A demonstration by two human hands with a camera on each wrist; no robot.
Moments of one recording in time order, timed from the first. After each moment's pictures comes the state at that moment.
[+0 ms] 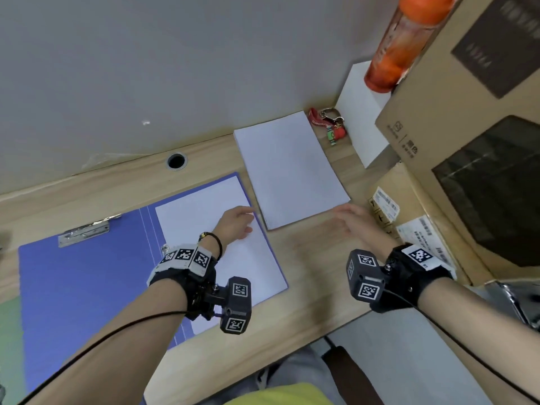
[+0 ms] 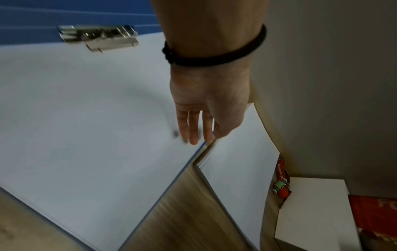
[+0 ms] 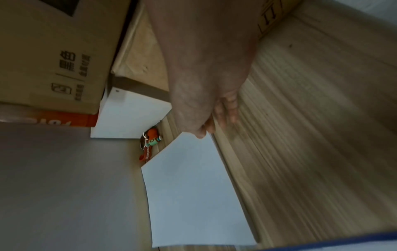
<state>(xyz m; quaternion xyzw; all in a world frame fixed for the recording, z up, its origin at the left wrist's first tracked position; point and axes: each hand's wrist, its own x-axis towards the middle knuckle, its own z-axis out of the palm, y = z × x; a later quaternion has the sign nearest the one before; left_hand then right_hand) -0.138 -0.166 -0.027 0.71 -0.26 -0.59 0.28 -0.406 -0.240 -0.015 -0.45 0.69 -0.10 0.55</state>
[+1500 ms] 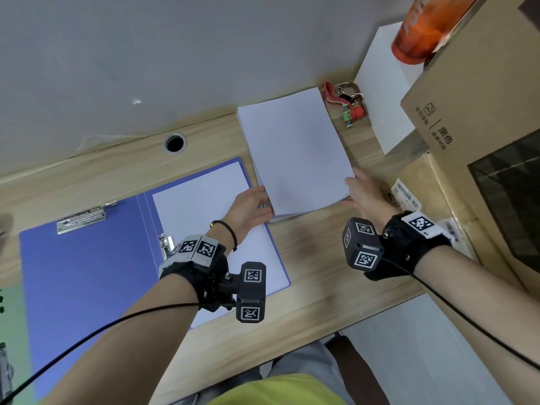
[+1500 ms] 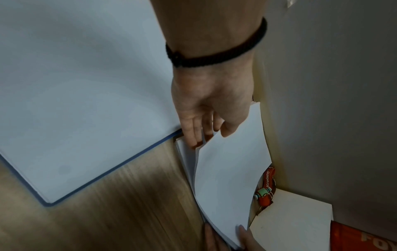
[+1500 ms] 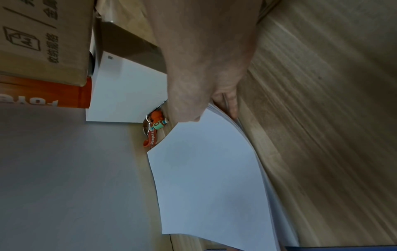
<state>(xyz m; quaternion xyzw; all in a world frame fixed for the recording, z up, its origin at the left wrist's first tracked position) -0.167 -0.193 -0.025 0.64 -0.08 -0.65 0.39 -0.378 -0.298 -0.039 -0.41 0.68 -0.15 0.59</state>
